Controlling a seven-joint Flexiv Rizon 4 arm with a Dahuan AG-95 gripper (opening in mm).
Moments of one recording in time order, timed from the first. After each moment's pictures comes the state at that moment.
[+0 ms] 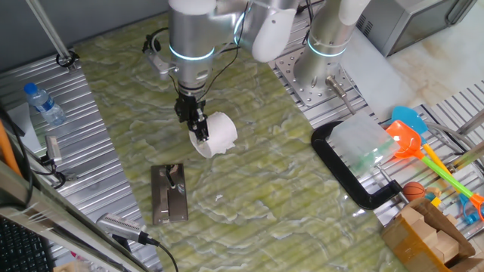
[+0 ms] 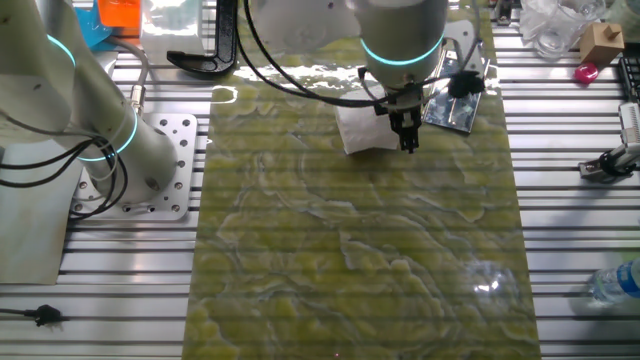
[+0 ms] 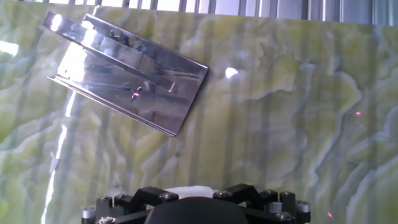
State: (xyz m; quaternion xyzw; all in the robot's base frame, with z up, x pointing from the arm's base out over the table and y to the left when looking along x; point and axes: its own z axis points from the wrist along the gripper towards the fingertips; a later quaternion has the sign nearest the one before) arm 0.511 0.058 0.075 -0.06 0.99 0.07 0.09
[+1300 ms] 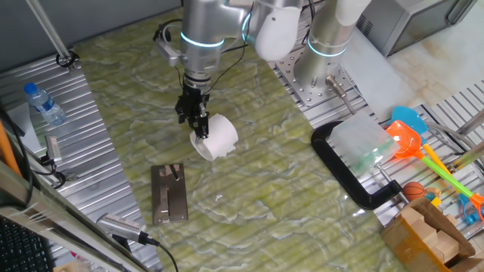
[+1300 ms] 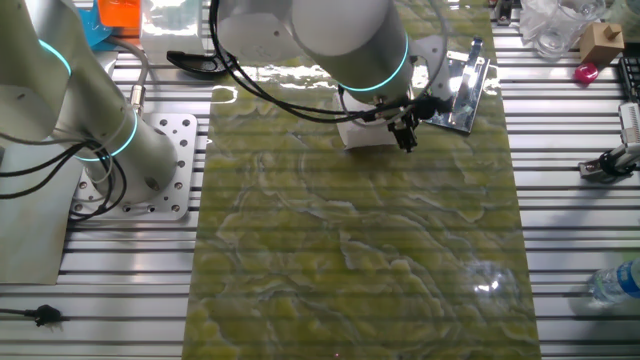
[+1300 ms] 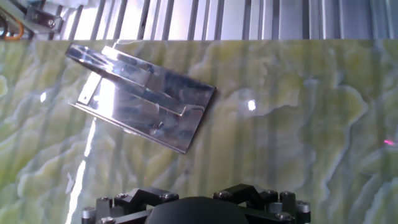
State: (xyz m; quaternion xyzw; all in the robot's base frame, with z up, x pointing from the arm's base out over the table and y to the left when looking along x) arm 0.520 0.065 0.087 -0.04 0.98 0.12 0.18
